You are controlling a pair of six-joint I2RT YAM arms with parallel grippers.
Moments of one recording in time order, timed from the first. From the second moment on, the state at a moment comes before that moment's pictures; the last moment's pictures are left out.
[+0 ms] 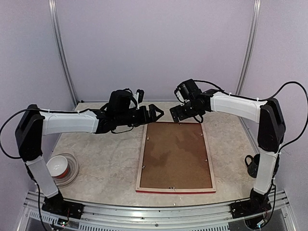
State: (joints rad) left arm -0.77 1.79 1.24 0.18 0.17 -0.66; right arm 0.65 1.94 1.64 -0.53 0.28 0.14
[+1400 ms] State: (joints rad) left arm -0.57 1.60 0.70 0.48 0.21 -0.91; right arm 0.85 2.32 1.87 -0.52 0.31 0.10
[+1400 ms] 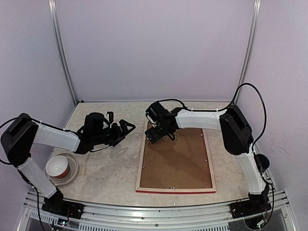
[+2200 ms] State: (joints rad) left arm -0.59 1.76 0.65 0.74 0.31 -1.02; right arm 0.85 2.41 1.98 -0.55 0.29 0.10
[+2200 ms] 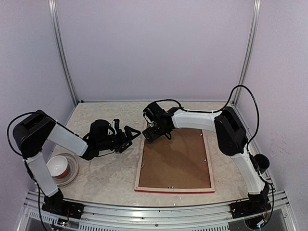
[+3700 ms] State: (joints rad) left arm -0.64 1.93 0.62 1.04 0.36 -1.18; right arm 0.80 2.40 1.99 -0.51 0.17 0.17
